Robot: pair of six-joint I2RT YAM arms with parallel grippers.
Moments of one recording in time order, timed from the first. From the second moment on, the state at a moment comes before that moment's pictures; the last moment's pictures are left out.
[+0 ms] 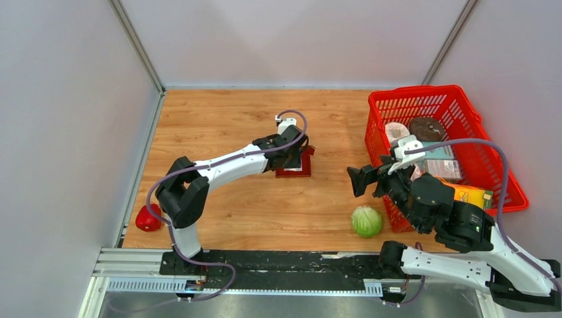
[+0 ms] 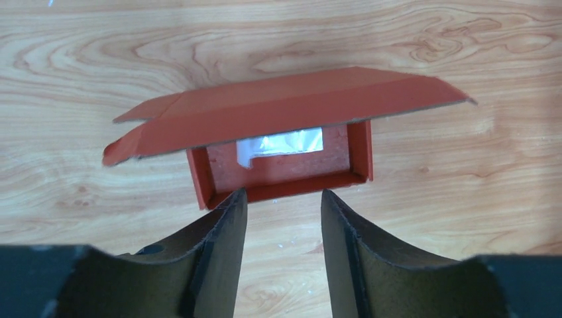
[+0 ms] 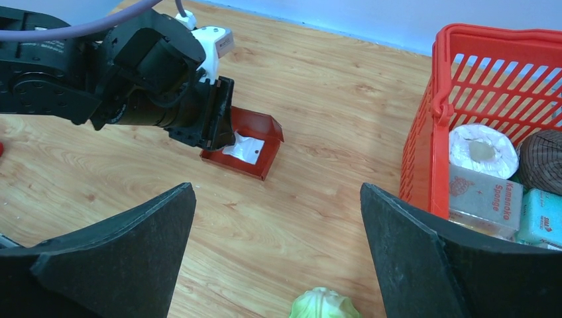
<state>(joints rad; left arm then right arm) -0.85 1.82 1.38 -0.48 -0.35 -0.68 1.16 0.59 1.10 -0.72 0.73 0.20</state>
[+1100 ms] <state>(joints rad) -0.54 1.50 0.97 -0.13 0.05 -0.29 0.54 1.41 0.92 -0.24 0.08 0.18</state>
